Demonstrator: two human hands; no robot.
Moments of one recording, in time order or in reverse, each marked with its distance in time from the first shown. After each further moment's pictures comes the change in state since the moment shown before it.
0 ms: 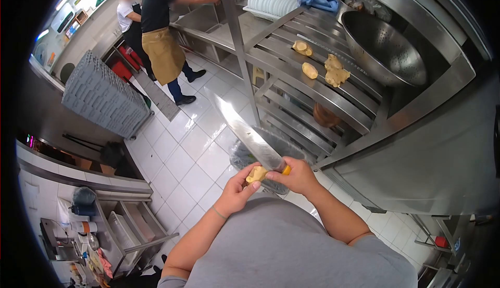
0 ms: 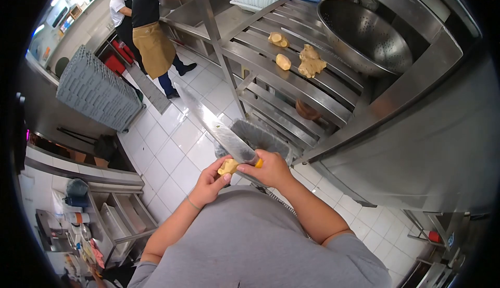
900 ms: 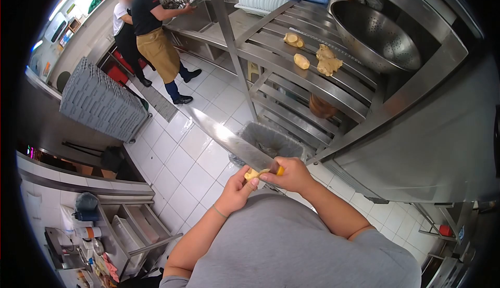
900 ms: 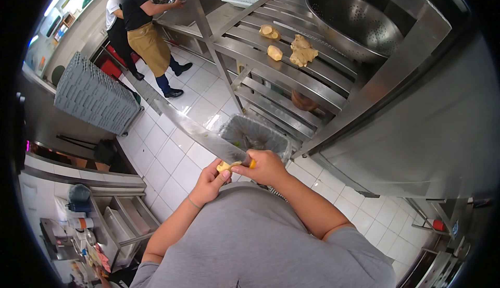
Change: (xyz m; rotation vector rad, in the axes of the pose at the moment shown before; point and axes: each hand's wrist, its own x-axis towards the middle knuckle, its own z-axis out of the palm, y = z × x) left_hand -0.008 -0.006 0.005 0.040 -0.034 -0.042; right_hand -0.015 -0.004 0.007 -0.115 -0.056 -0.081
